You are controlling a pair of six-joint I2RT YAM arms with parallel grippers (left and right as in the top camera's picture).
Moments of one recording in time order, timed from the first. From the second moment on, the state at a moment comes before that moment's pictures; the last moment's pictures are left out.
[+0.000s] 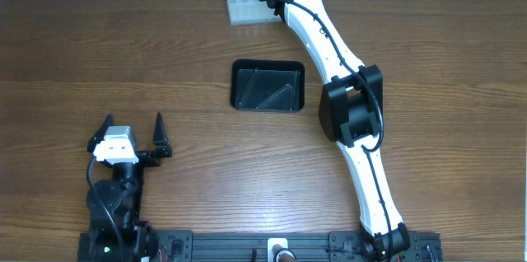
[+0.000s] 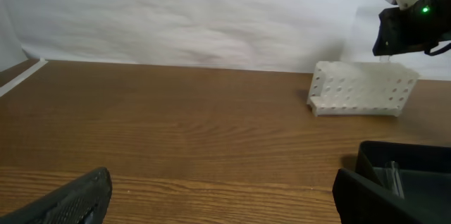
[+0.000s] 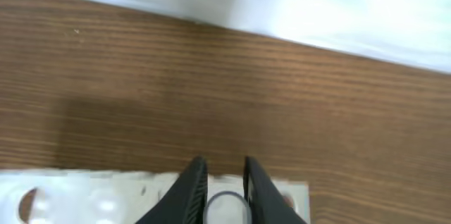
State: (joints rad) left arm 0.00 0.01 0.01 -0.07 -0.03 -0.05; right arm 0.40 2.56 2.44 -0.67 0.30 0.10
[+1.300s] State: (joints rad) left arm 0.00 0.01 0.01 -0.07 -0.03 -0.05; right arm 0.40 2.25 2.44 -0.90 0.28 0.14
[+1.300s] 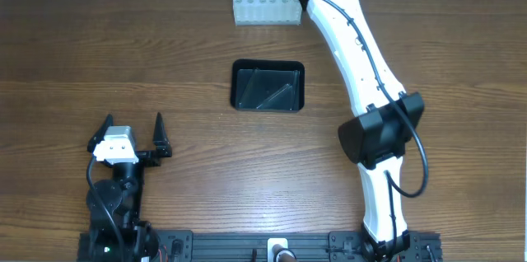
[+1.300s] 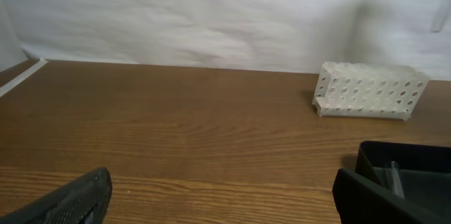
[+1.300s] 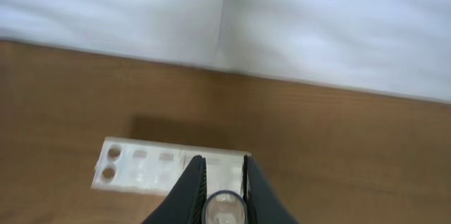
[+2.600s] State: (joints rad) left arm 0.00 0.01 0.01 -0.07 -0.03 -0.05; right arm 0.41 2.36 2.44 -1.61 -0.07 0.42
